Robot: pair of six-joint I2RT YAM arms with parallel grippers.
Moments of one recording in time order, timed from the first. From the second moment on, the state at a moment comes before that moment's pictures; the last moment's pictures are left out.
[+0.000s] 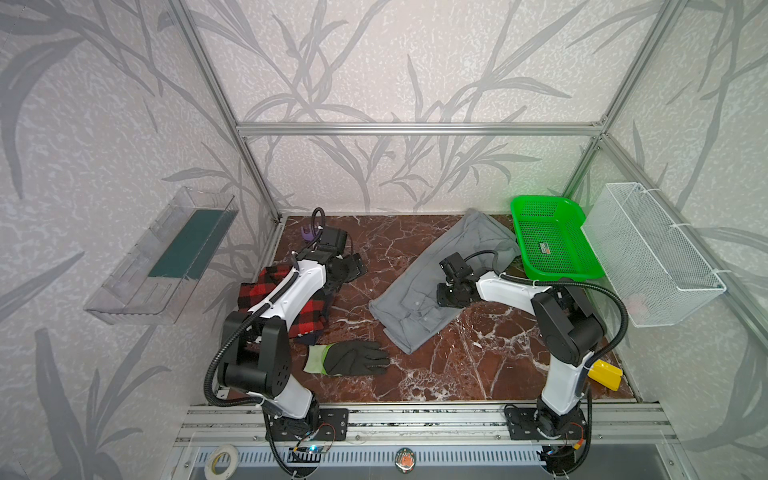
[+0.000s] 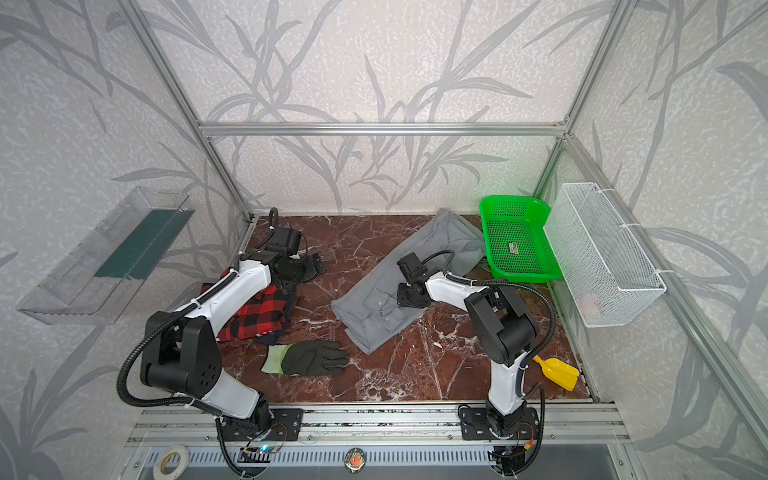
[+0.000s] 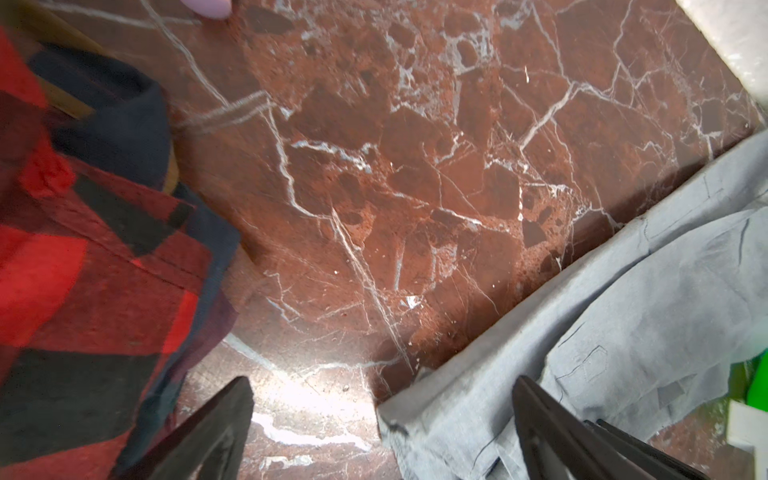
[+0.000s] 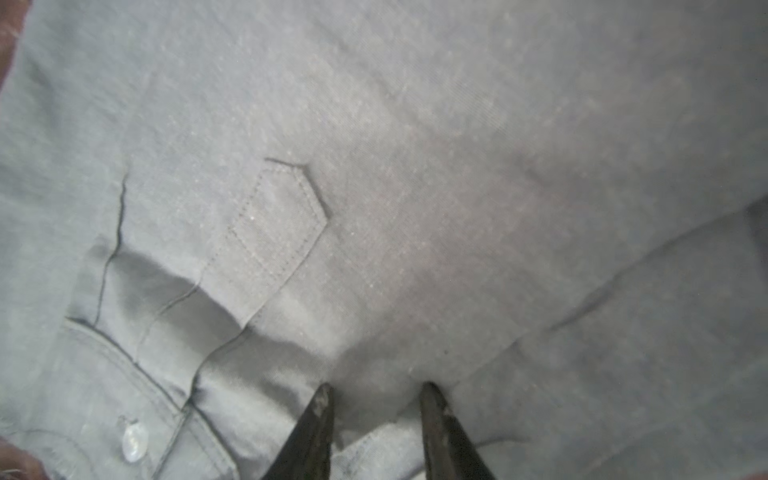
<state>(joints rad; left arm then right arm) -0.17 1.57 1.18 -0.69 0.04 -0.68 0.57 1.87 1.15 -0.47 -0.03 0.59</state>
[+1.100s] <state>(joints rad) -0.17 1.51 1.12 -0.65 0.06 -0.71 0.96 1.90 1.19 -0.46 -0.11 0.55</state>
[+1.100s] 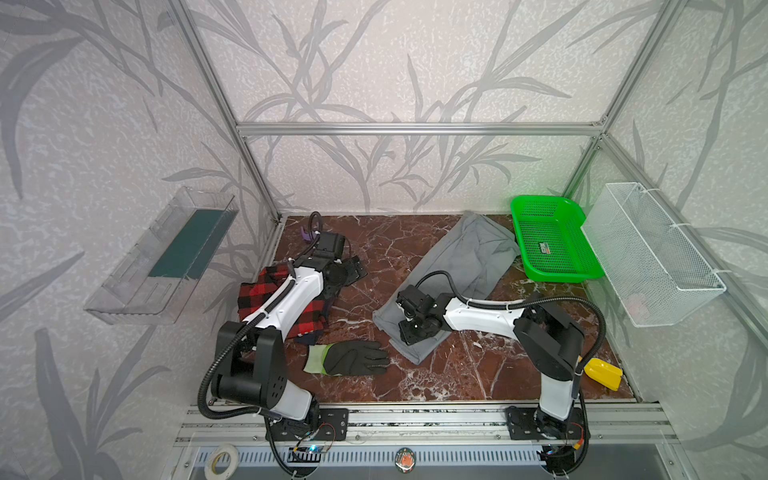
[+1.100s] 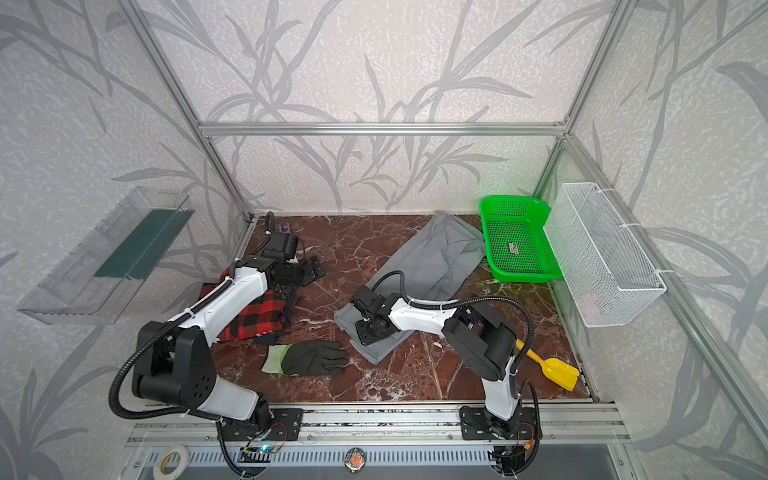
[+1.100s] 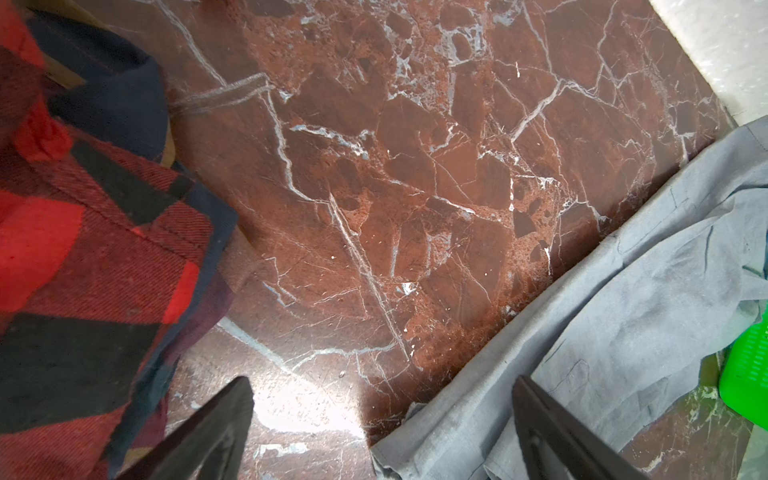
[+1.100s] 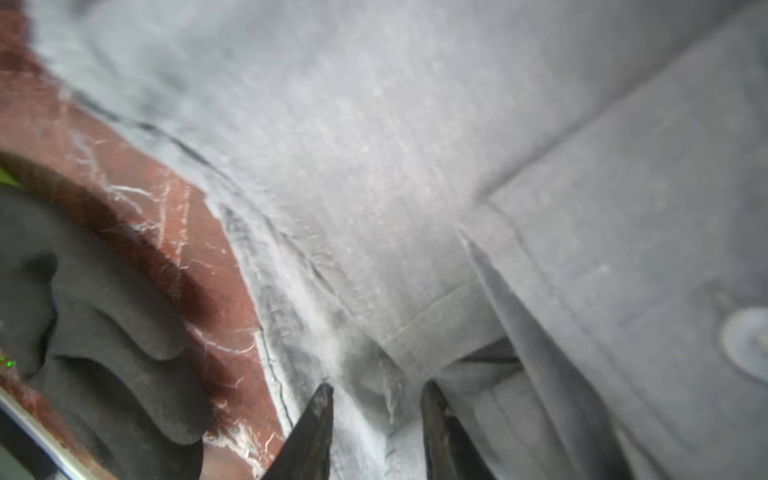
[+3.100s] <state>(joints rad) -0.78 1.55 0.69 -0.12 0.34 -1.00 0.73 0.81 0.27 -0.46 -0.25 1.10</state>
